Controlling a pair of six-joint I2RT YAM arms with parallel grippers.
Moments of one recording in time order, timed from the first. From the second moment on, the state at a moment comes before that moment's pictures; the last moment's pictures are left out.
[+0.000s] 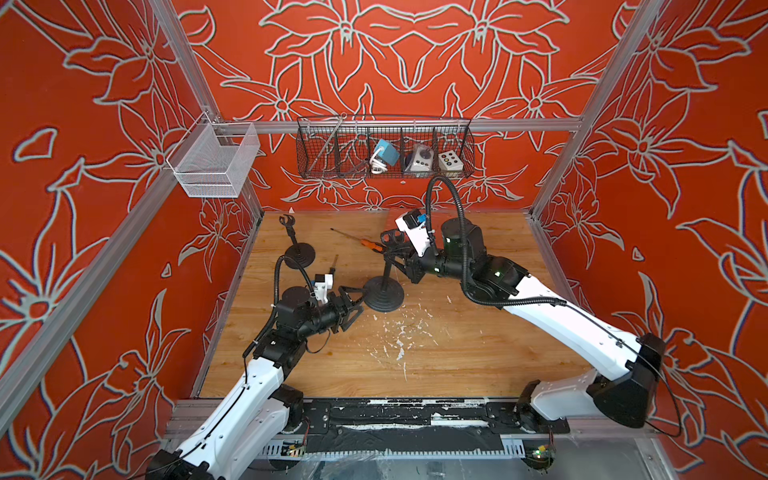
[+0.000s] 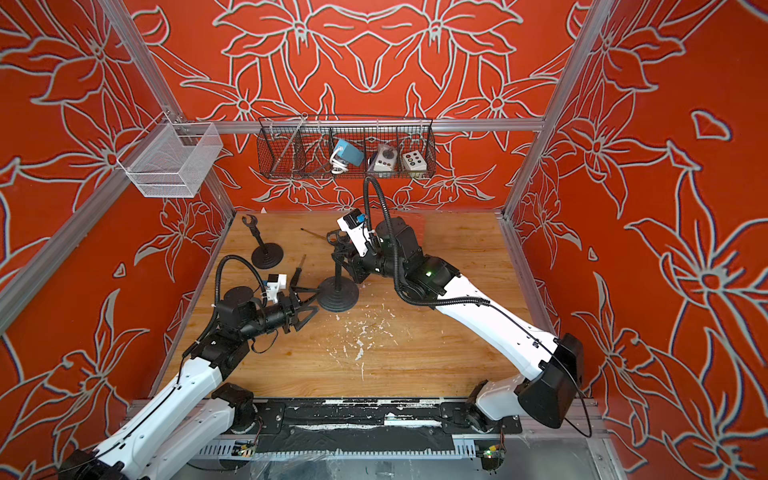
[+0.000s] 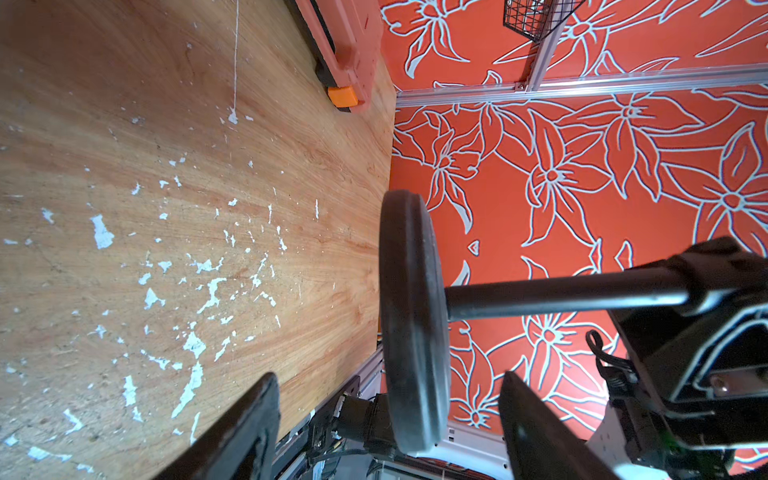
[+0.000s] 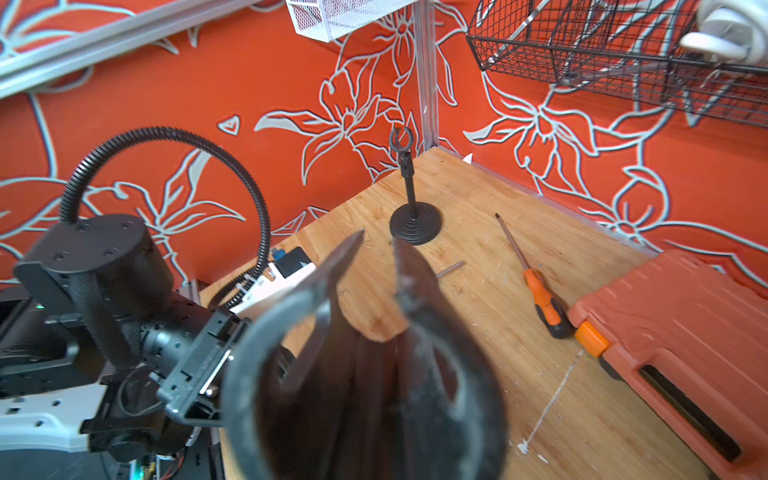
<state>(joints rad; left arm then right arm) -0.25 0.75 0.44 0.02 0.66 -1.30 0.84 1.39 1.38 -0.31 -0.28 0.13</state>
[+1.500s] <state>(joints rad) -0.24 0.84 0.36 0.32 0.38 -1.48 1.00 1.62 1.54 -0.21 0.13 0.24</state>
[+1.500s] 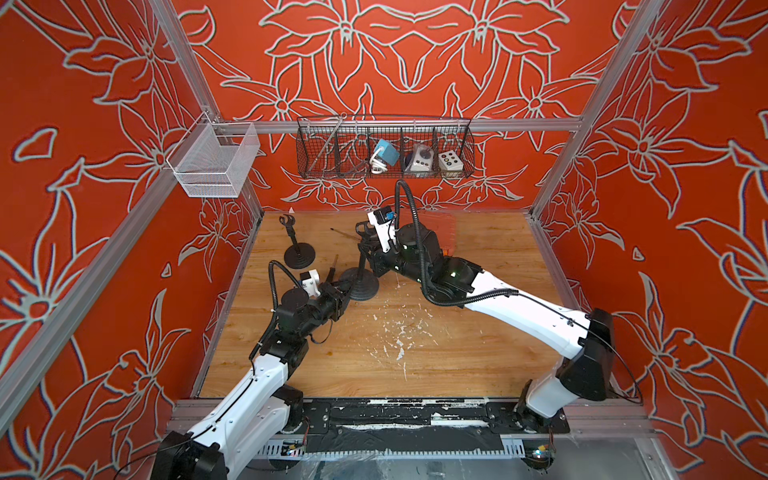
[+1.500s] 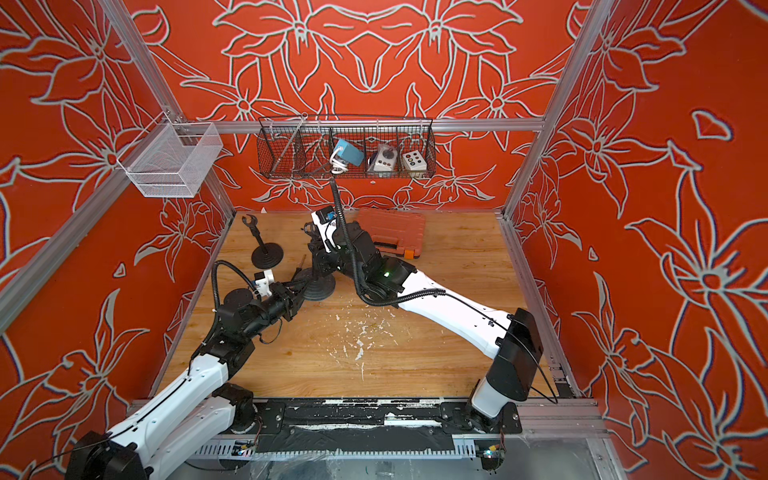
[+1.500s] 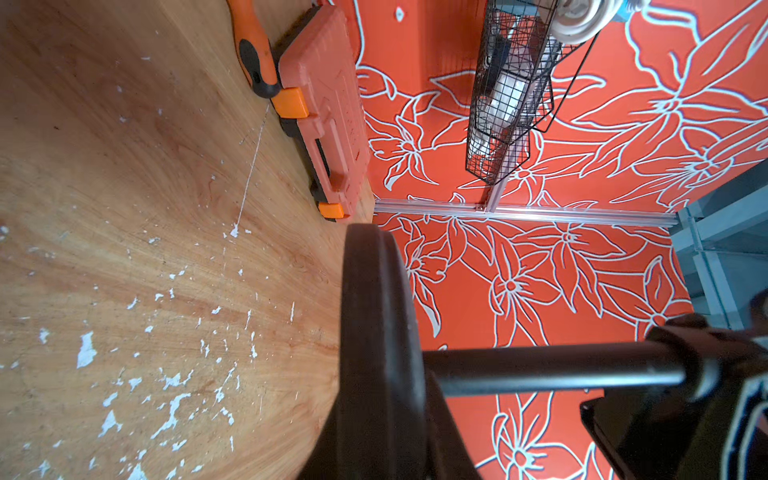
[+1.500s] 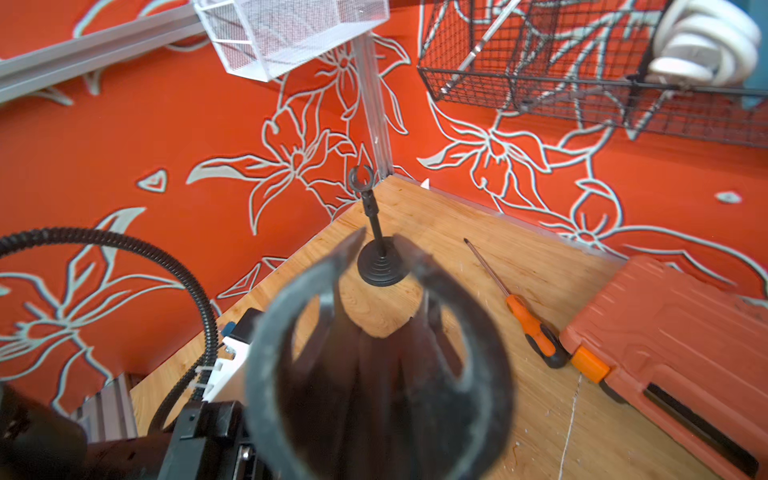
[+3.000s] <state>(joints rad) 0.03 1.13 0.53 0.48 0.73 -1.55 0.64 1.68 1.46 -0.15 -0.81 0.00</state>
